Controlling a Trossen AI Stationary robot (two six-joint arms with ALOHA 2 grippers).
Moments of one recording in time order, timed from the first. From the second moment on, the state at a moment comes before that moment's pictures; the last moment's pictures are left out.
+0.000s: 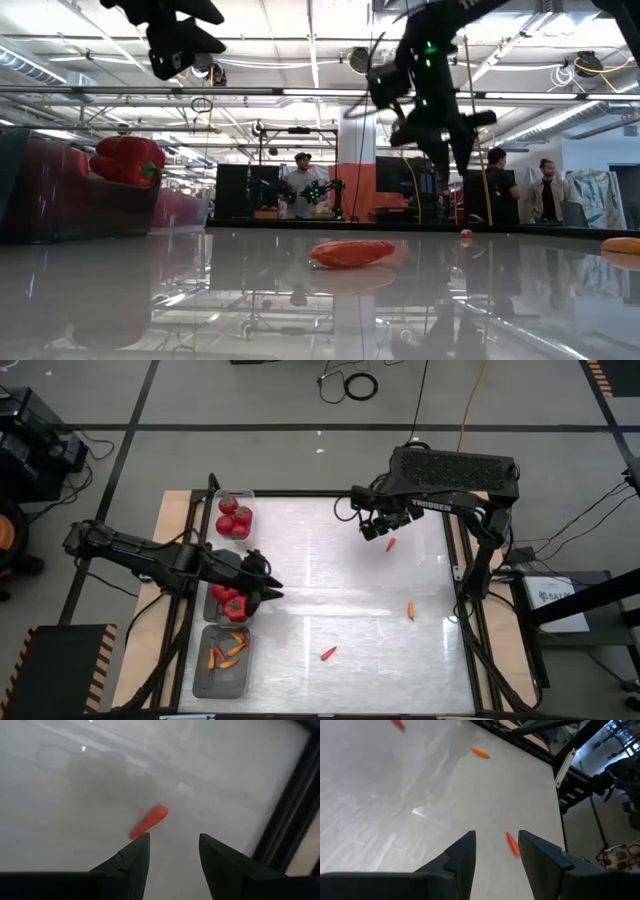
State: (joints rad) left arm -0.19 1.02 0.76 -0.25 -0.04 -0.57; right arm -0.48 1.82 1.46 -1.33 0.25 0.78
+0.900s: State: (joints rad) left arm -0.16 1.06 0.76 -0.25 0.00 -0.52; right arm -0.46 1.81 1.05 -0.85 0.16 1.03
